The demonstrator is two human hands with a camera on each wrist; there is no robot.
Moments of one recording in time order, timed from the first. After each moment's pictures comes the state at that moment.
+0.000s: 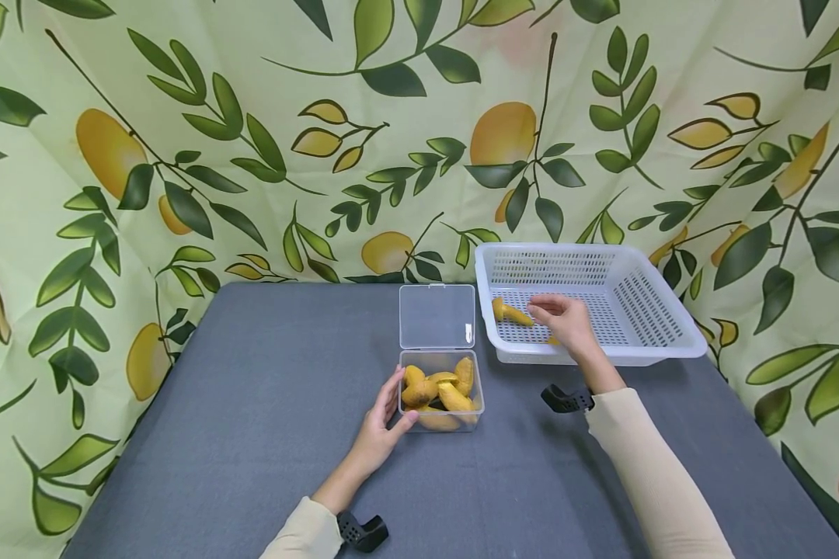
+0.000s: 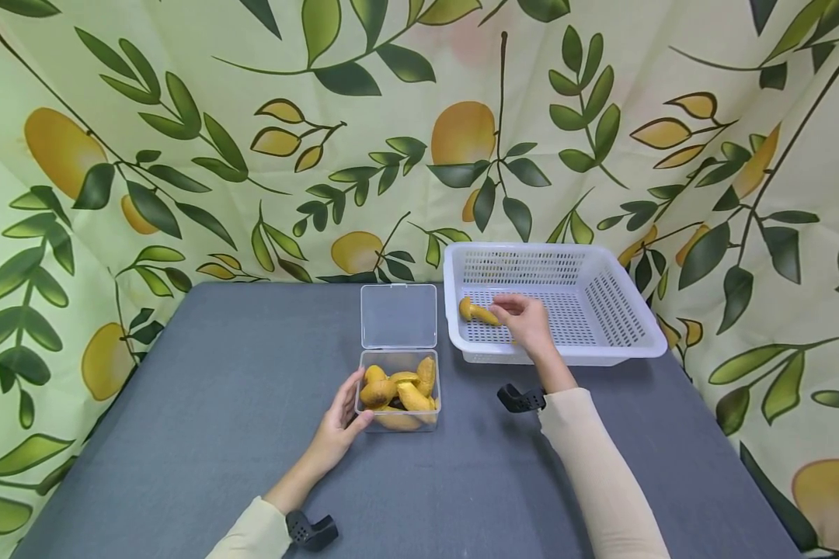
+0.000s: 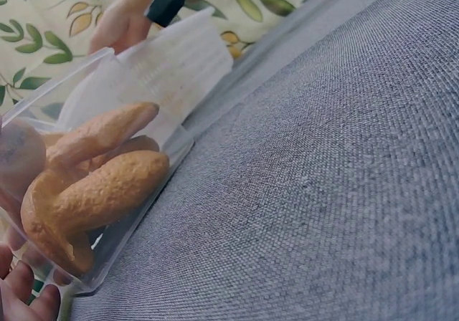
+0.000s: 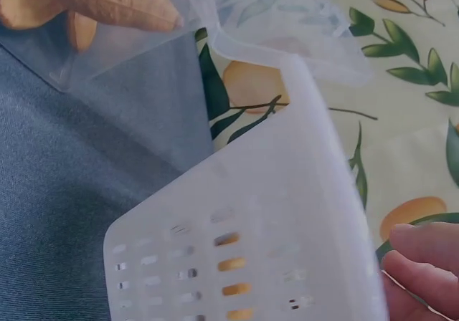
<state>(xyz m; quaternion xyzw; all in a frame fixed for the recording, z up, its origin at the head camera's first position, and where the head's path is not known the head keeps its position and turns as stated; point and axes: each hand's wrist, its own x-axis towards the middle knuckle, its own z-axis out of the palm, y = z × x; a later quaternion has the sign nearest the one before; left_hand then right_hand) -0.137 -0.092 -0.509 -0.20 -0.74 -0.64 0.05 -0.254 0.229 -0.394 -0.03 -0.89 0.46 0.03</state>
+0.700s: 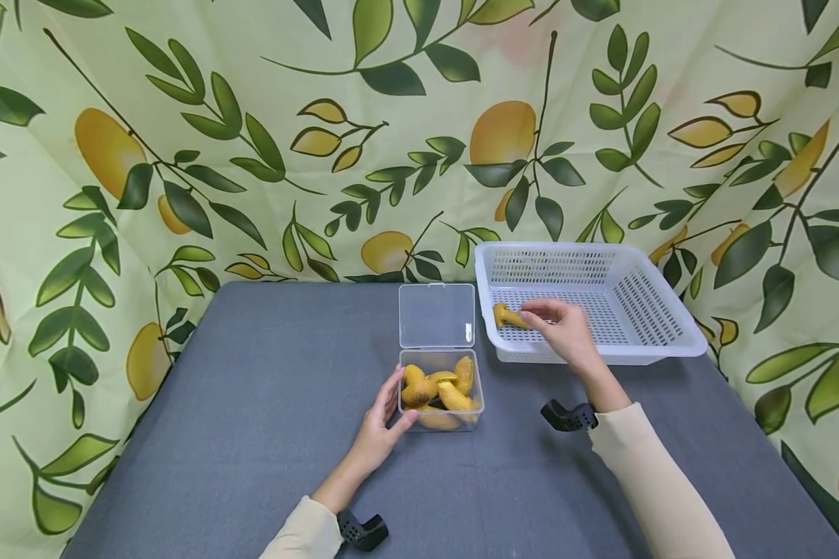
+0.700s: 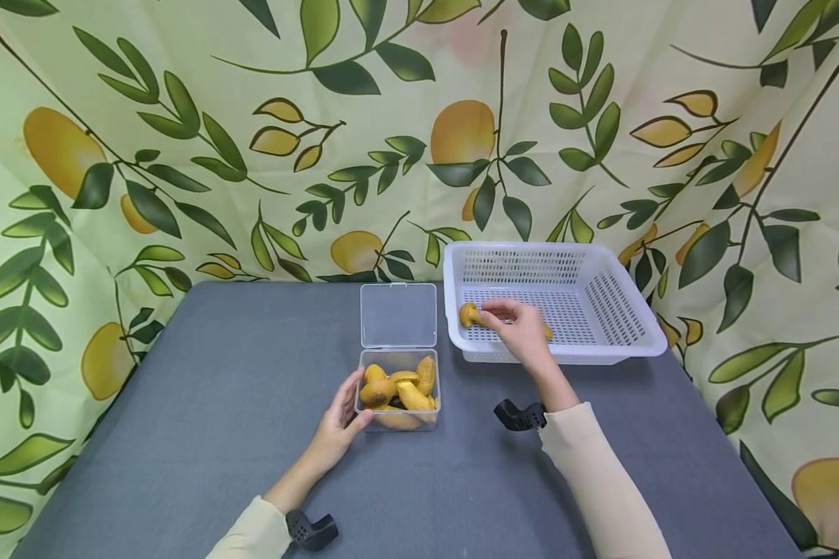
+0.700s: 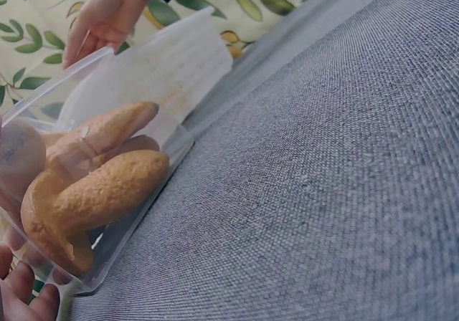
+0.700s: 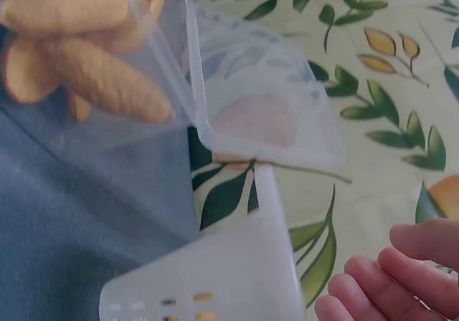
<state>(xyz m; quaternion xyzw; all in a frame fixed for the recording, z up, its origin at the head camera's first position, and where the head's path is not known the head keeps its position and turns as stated) -0.135 -0.092 -0.505 -0.18 -0.75 -0.63 0.04 -0.227 0.215 -0.384 0.04 -0.89 0.45 0.08</state>
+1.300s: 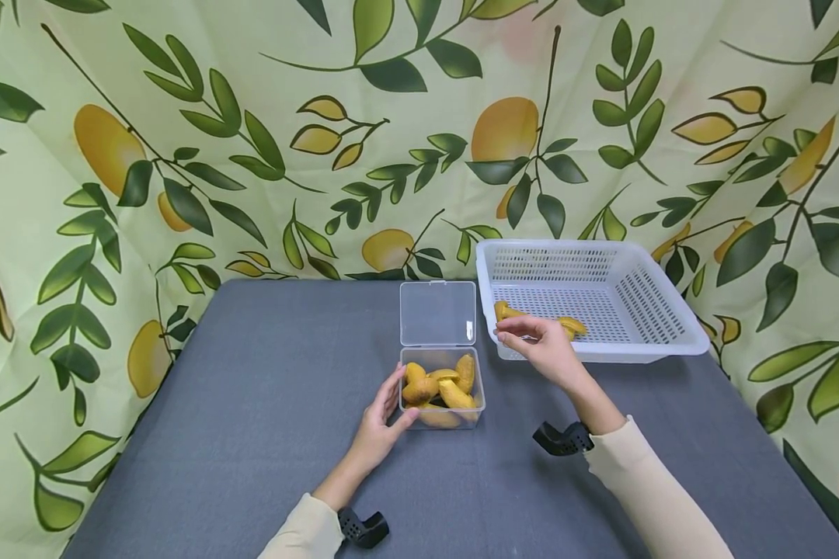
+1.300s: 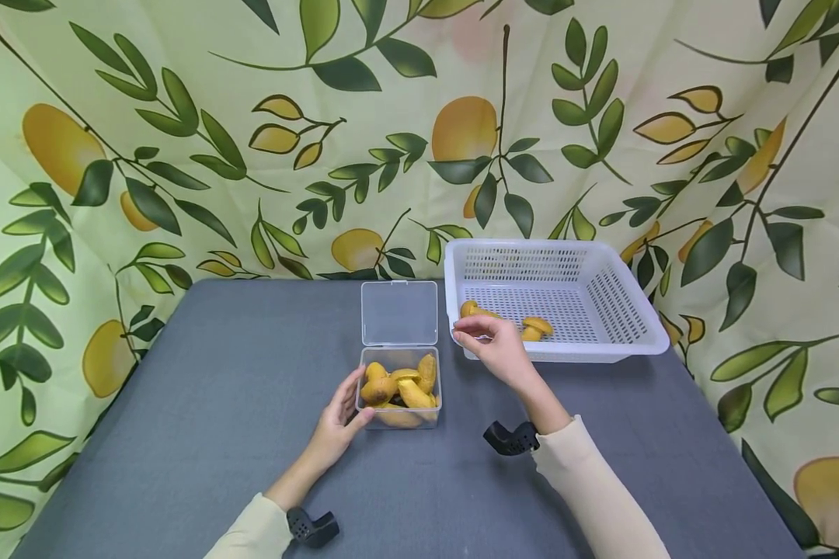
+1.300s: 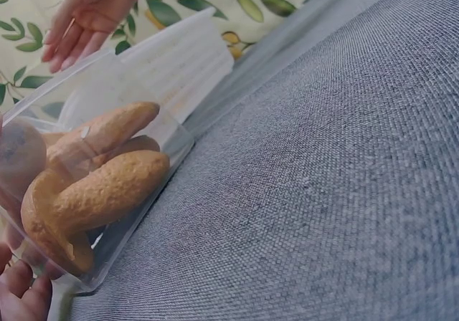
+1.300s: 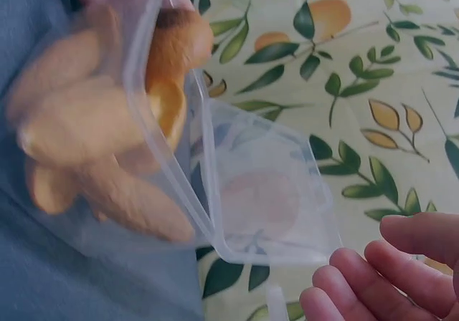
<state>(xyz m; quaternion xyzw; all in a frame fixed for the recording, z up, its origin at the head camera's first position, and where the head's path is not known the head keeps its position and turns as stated) -0.136 -0.092 -0.505 -0.18 -0.75 -0.63 0.05 -0.198 0.184 -0.380 0.10 -0.86 0.50 0.02</state>
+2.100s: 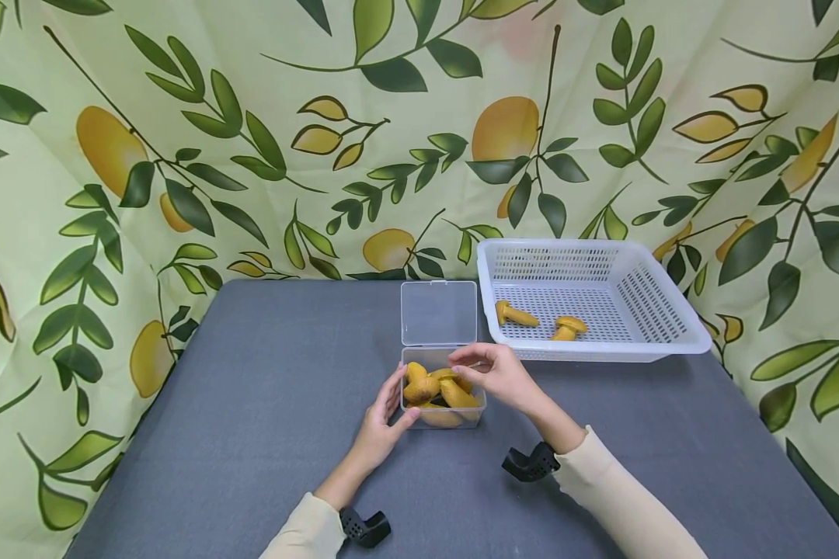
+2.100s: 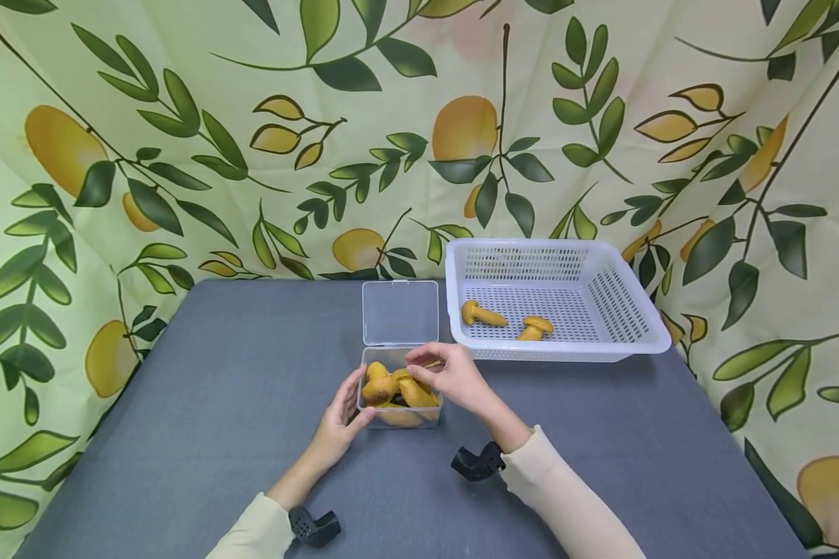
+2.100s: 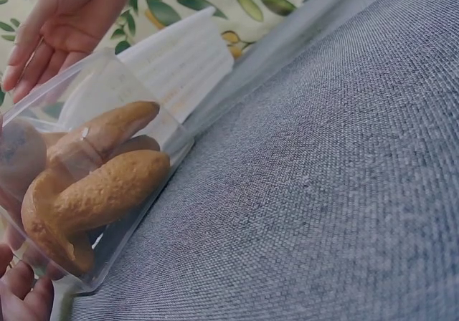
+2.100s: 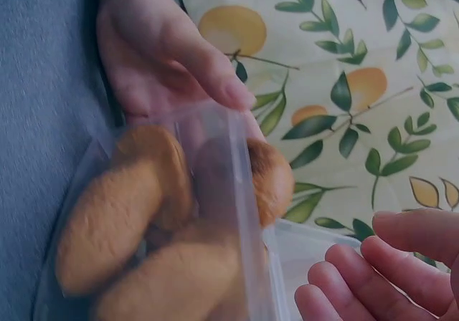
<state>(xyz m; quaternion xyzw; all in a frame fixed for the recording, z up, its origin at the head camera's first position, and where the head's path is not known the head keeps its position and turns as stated) -0.137 -0.092 -0.506 -0.18 -0.76 -0.62 0.05 -0.179 0.132 -0.400 0.21 -0.82 0.54 -0.06</state>
